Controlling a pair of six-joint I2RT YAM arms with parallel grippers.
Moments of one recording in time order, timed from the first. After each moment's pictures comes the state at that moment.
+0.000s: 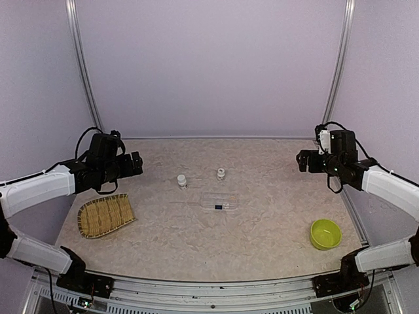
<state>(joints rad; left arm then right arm) -0.49 1.26 0.85 -0.19 -0.35 -0.45 0.24 1.19 0.80 -0.12 0.09 0.13</state>
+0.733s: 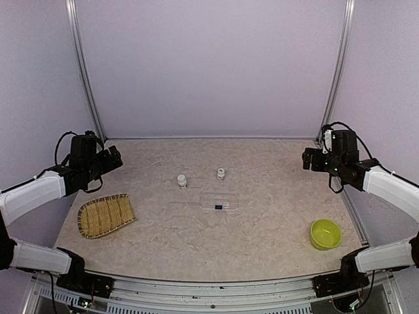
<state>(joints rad) -0.25 1.17 0.74 -0.08 -0.32 -0.50 0.24 1.16 0.80 -0.14 0.22 0.21</state>
